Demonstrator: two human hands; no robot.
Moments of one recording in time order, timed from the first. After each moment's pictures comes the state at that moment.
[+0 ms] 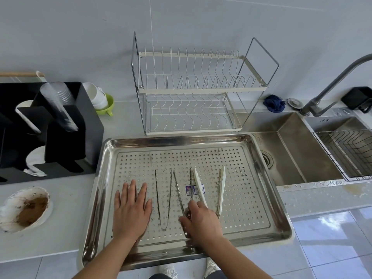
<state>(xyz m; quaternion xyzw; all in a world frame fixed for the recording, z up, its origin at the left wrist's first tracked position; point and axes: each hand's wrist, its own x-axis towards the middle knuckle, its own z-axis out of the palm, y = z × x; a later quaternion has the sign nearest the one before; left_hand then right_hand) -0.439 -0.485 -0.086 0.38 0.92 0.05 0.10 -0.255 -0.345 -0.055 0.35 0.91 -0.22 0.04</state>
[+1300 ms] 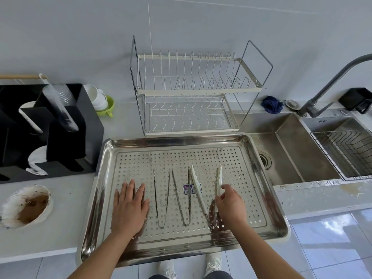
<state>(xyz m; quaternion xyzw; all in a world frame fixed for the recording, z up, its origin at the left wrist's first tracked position) -0.440 -0.486 -0.077 0.38 0.91 0.06 0.12 -0.218 -0.268 -0.040 0.54 0.80 -0.25 -0.03</state>
